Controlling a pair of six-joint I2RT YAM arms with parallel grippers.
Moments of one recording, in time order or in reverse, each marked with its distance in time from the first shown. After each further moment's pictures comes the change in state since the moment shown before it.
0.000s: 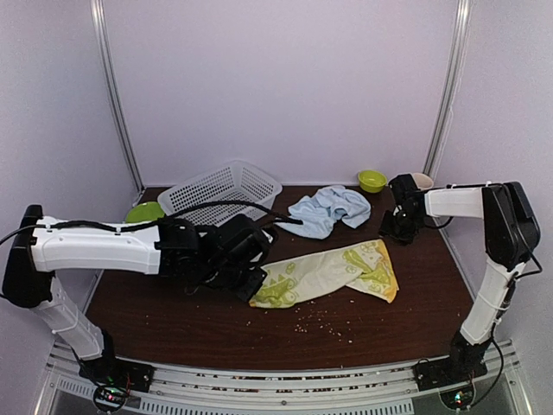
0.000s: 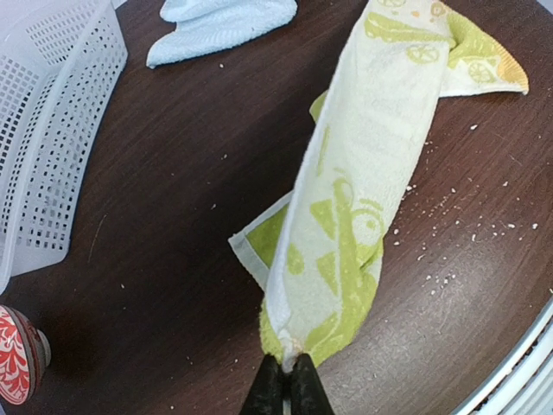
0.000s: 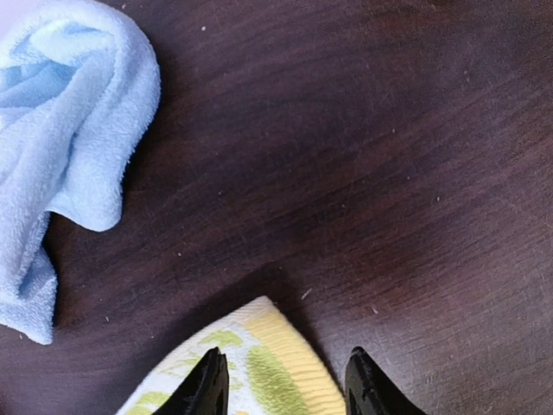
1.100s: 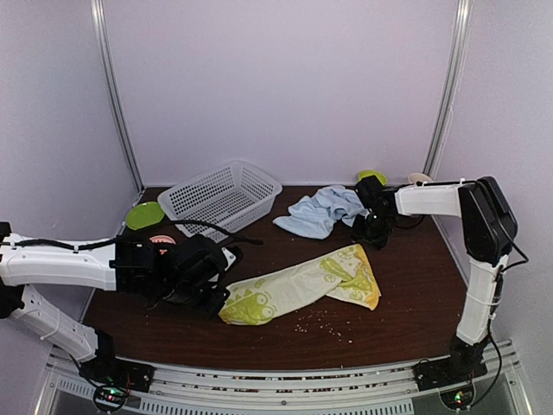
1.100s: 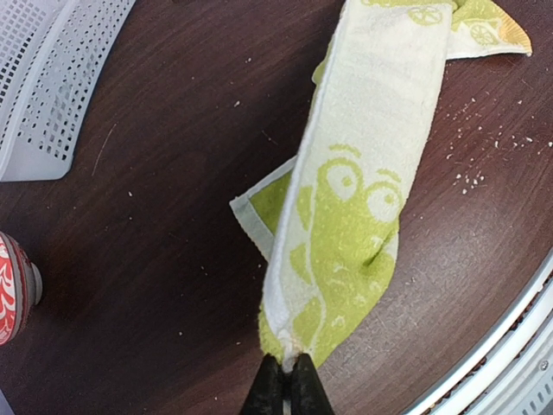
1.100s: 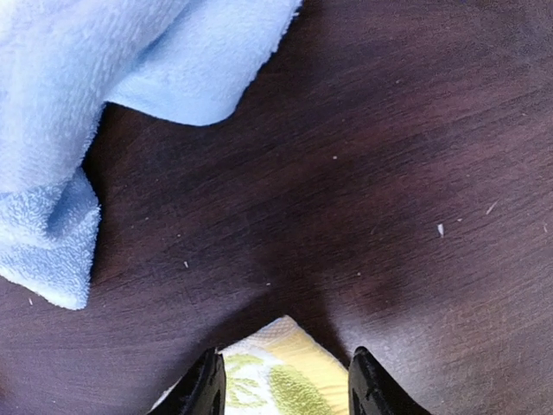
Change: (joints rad) left arm 0.000 -0.280 -0.280 -0.052 0.044 -0.041; right arm 0.196 0.132 0.164 -0.127 0.012 0.140
